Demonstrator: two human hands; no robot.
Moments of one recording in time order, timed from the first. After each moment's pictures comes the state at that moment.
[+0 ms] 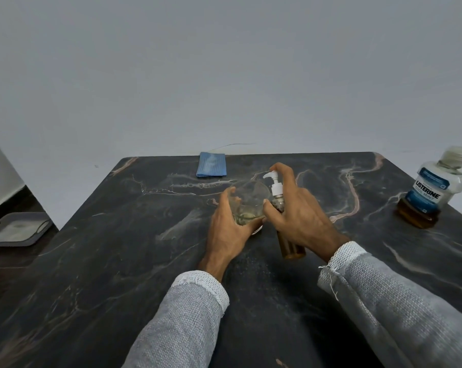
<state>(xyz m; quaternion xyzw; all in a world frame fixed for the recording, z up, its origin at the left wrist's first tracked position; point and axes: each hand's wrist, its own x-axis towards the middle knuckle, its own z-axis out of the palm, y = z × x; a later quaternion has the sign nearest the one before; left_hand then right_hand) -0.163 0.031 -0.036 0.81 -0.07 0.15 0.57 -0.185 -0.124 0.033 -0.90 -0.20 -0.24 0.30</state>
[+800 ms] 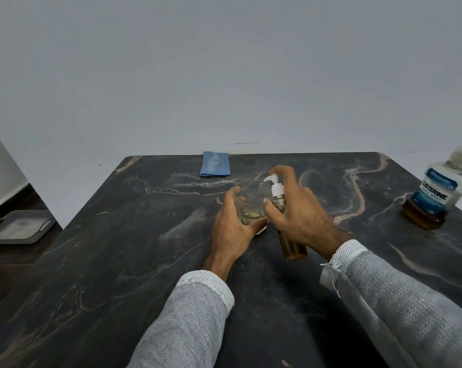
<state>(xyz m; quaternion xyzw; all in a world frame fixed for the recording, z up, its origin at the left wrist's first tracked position) -0.164 0.033 -0.034 0.81 -0.07 0.14 0.57 -0.180 -0.118 0.033 -0.90 -0.21 -0.23 0.32</state>
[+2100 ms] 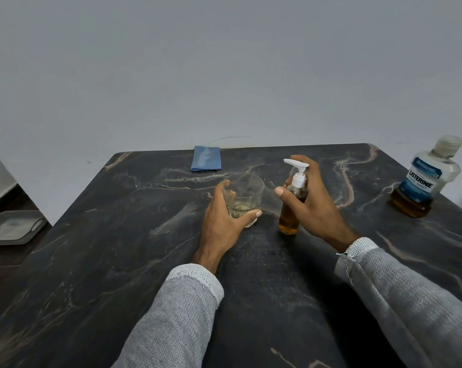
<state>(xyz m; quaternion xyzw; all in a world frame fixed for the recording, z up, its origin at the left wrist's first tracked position) -0.160 0.034 -0.037 0.83 -0.06 0.14 0.54 -0.183 -0.163 0.015 -0.81 -0.19 -0.21 0.50</state>
